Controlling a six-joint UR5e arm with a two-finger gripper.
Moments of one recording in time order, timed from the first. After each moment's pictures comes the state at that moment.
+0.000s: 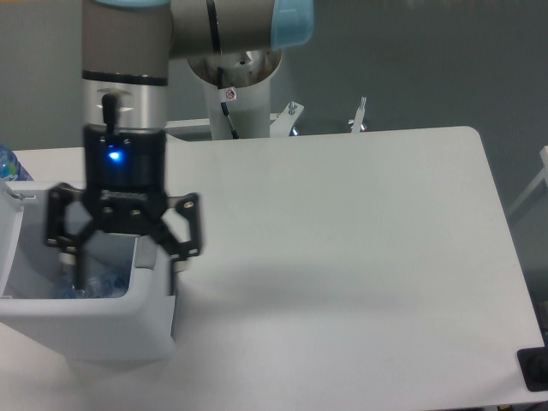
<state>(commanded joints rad) 2.19 -1.85 -1.30 -0.76 1.57 0.31</state>
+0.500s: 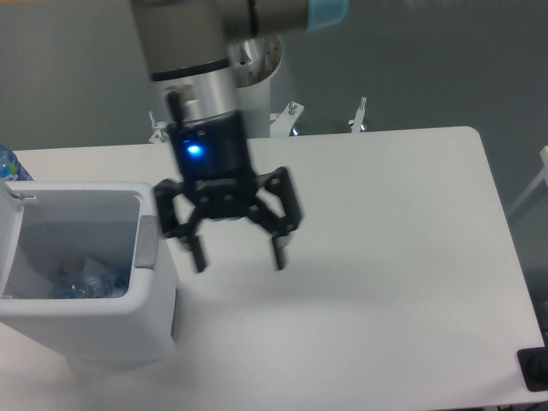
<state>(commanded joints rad) 2.34 -1.77 -1.31 -1.02 1.62 0.73</state>
